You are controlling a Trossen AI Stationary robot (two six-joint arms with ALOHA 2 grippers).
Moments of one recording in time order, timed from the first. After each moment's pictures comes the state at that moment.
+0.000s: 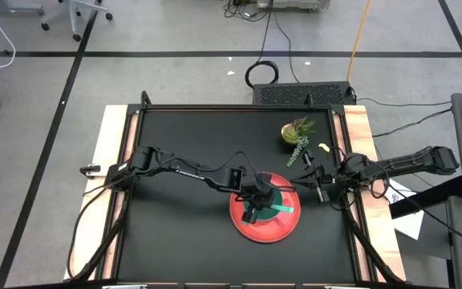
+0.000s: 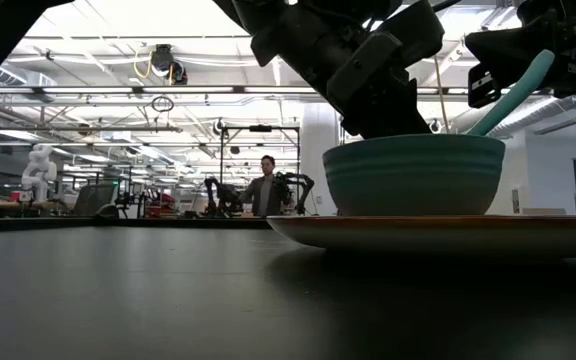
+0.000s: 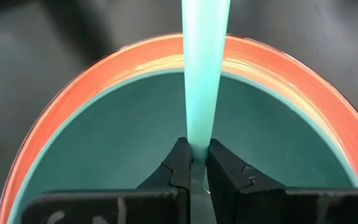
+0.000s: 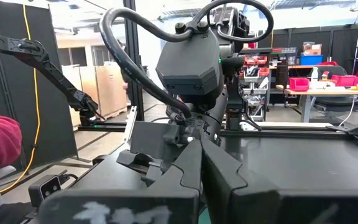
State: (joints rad) left arm -0.11 2.21 1.69 -0.26 0.16 0.26; right arm 0.06 0.52 0.01 0.65 -0.16 0.07
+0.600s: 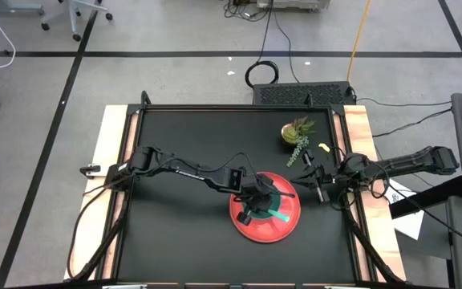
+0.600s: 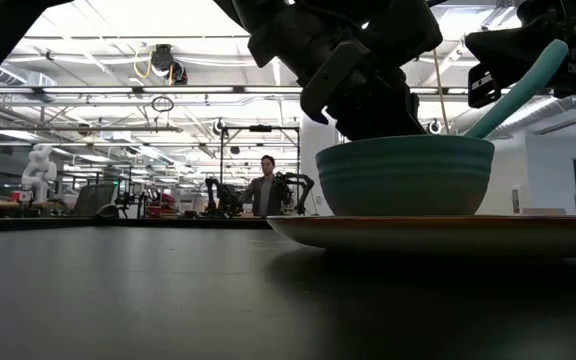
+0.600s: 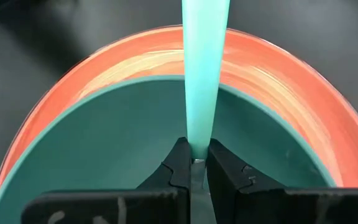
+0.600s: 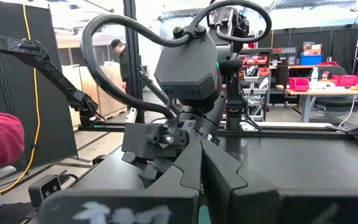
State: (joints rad) left arm -0.12 2.21 1.69 -0.30 0.23 0.43; right arm 0.06 0.52 0.01 0.65 -0.16 0.07
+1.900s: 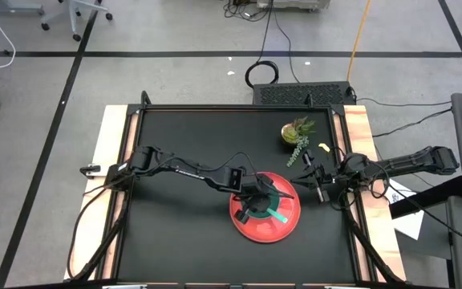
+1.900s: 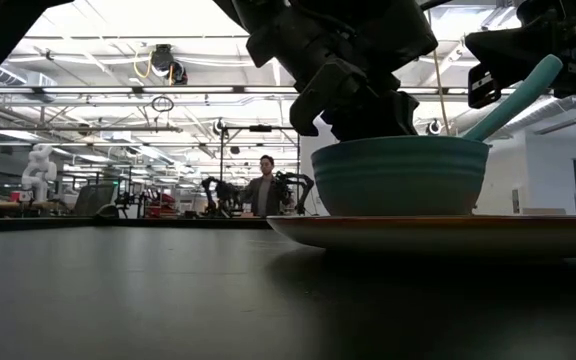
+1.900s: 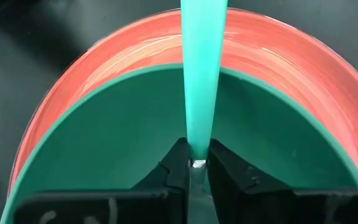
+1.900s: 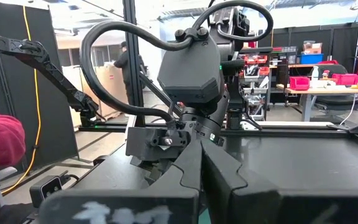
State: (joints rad) left arm -0.11 2.21 1.69 -0.34 0.21 0.53; right arm 0.06 0.52 0.01 0.65 -0.16 0.07
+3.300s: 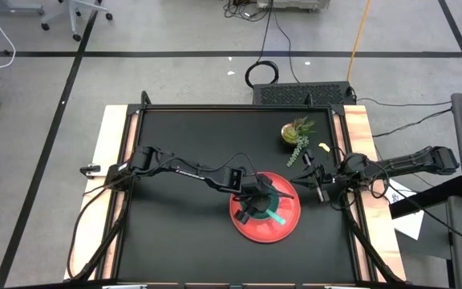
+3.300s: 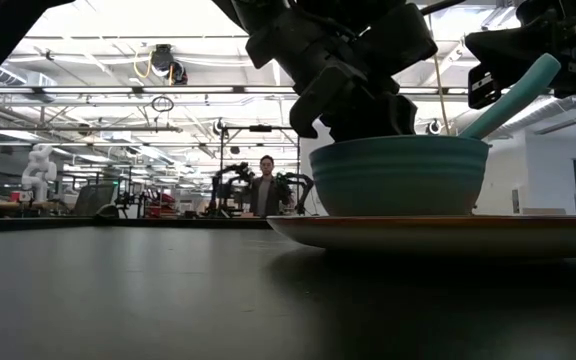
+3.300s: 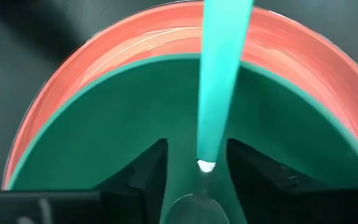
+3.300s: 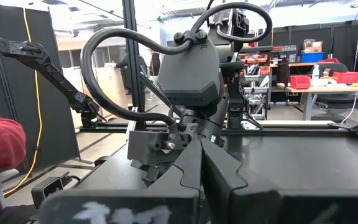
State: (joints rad) left arm -0.11 2.21 1.69 -0.34 0.20 0.50; right arm 0.06 0.52 0.01 0.65 -0.16 0.09
